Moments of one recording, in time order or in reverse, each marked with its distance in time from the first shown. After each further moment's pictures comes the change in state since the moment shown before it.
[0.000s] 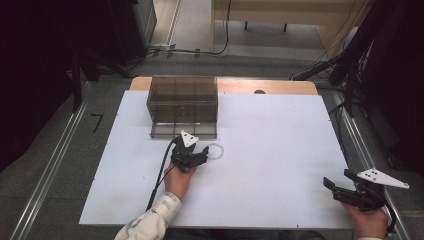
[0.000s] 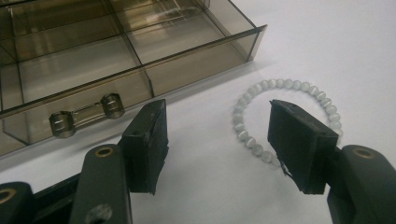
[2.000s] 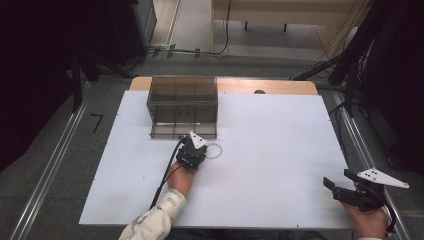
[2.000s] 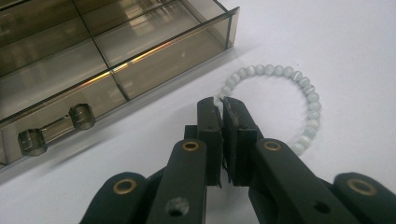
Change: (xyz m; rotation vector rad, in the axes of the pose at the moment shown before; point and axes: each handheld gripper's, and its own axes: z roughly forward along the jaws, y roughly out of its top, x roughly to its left) left arm -0.014 0.004 0.005 0.061 0.006 0.121; right arm 0.000 0.000 0.001 0.002 0.002 0.005
